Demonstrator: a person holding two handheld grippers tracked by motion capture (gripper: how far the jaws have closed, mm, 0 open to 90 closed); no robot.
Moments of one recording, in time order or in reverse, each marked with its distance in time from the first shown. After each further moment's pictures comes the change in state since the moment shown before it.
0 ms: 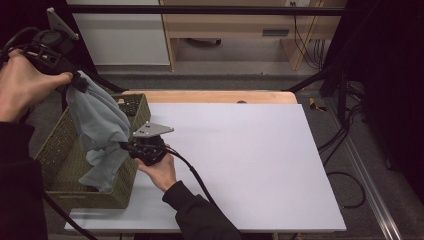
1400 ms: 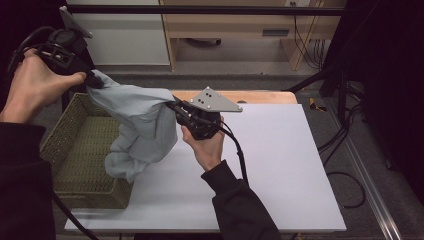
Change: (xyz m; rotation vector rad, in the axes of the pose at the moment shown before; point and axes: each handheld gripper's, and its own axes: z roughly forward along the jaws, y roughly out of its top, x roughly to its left) left arm -0.026 0.007 -0.002 -0.042 -0.074 0.054; right arm -0.022 0.087 -0.143 -0.273 -0.244 -0.139
